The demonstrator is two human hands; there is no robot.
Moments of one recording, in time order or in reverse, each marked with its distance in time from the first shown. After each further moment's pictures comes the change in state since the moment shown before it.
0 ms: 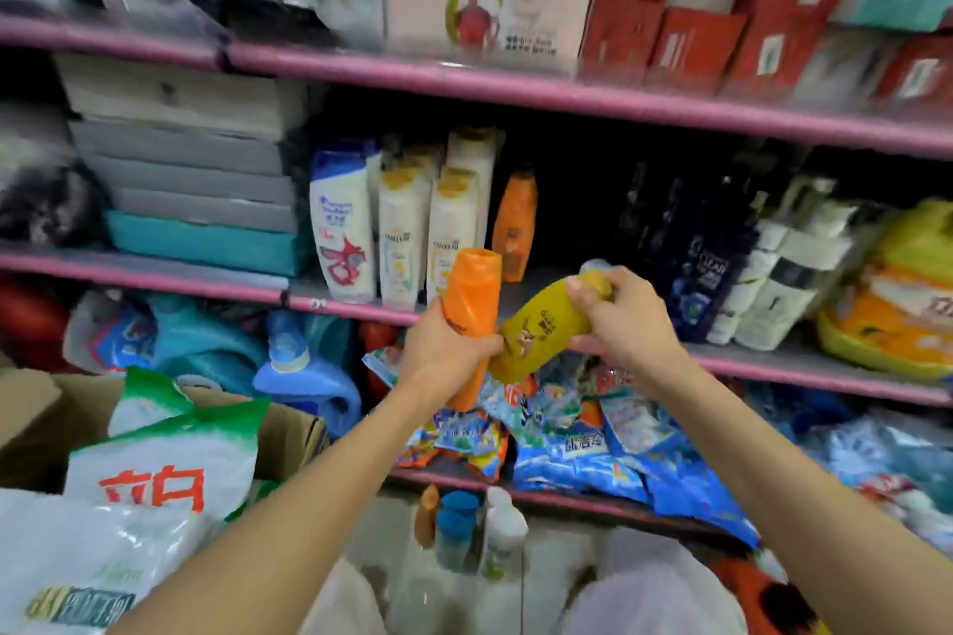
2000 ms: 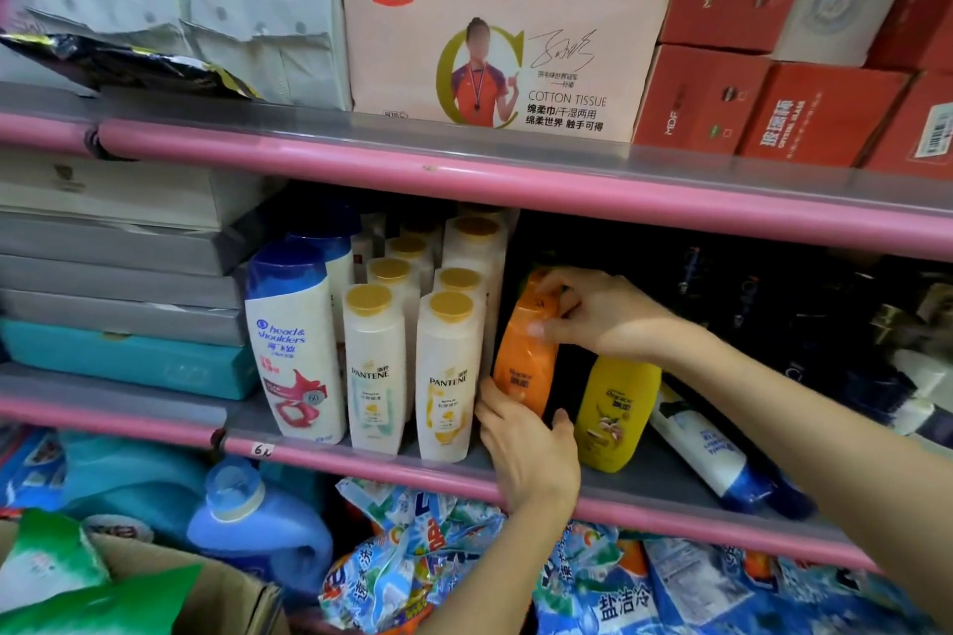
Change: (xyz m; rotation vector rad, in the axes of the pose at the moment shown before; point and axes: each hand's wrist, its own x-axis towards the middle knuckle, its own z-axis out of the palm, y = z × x) left_hand 0.115 0.029 0.110 0.034 0.204 -0.132; right_hand 0.179 -0.058 0.030 -0.722 -0.393 -0.272
